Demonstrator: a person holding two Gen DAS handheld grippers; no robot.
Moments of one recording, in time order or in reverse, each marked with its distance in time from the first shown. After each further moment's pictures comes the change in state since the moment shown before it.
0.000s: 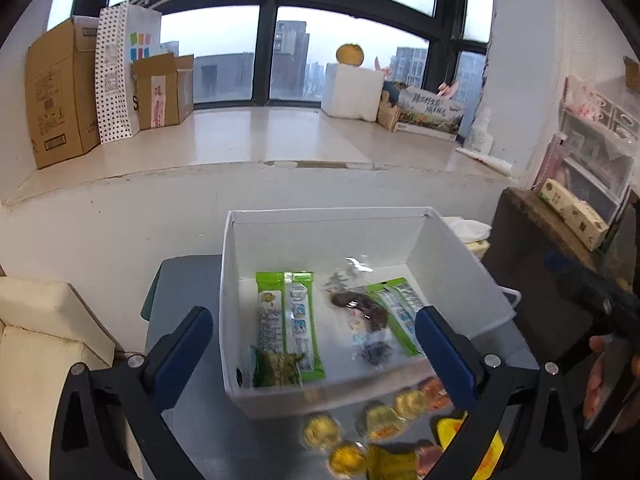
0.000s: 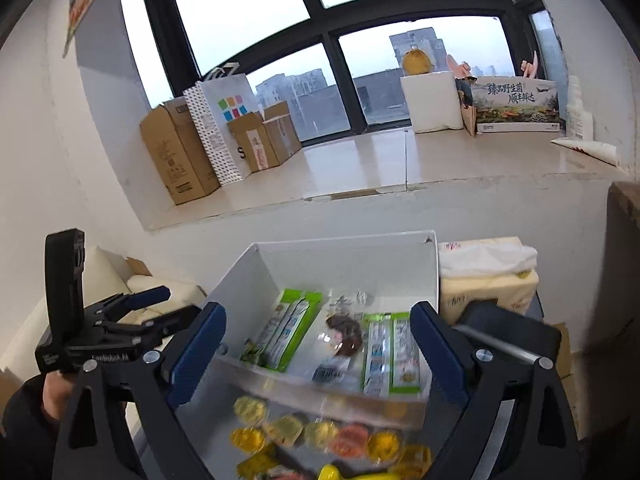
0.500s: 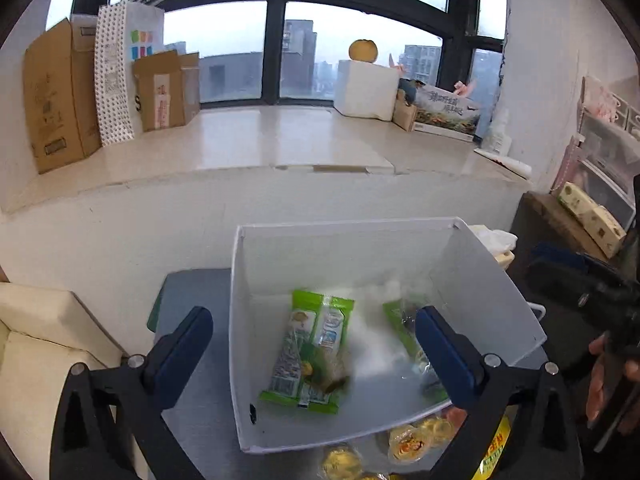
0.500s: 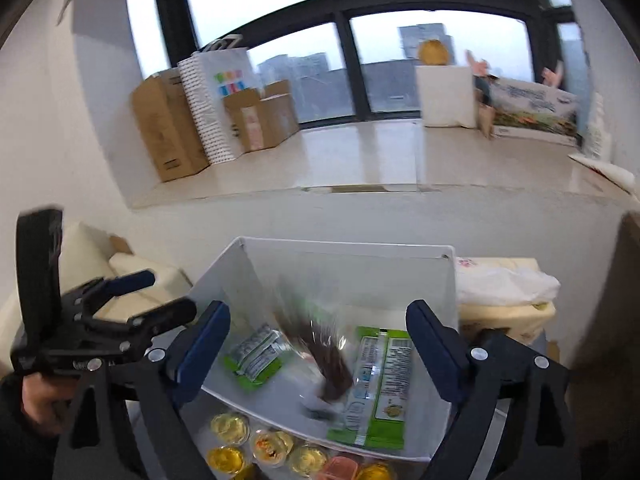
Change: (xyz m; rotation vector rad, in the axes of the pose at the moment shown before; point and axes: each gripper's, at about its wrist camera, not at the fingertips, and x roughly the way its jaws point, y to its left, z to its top) left arm 0.047 0.021 0.022 -0.001 0.027 0.025; right arm 0.061 0.007 0.026 -0.058 0.069 -0.050
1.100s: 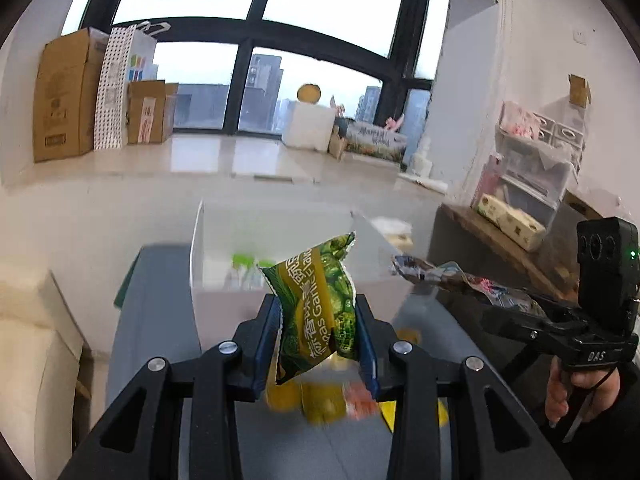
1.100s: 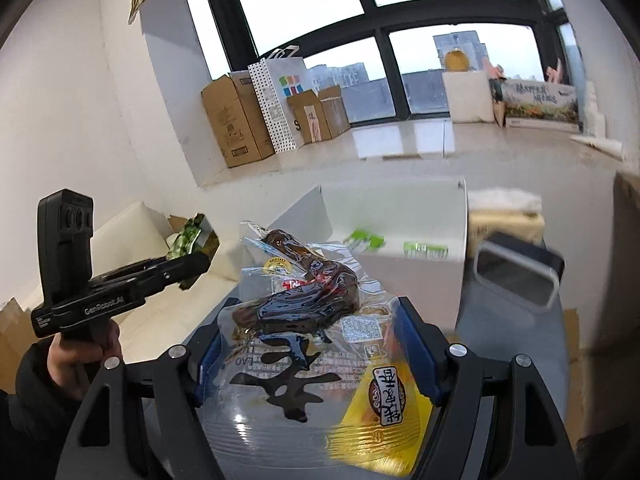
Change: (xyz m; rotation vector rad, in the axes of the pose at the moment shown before) left arm -0.138 -0.031 -0.092 -0.012 -0.169 -0.179; right arm -0.128 0.030 -0.110 -0.053 -0.035 0.161
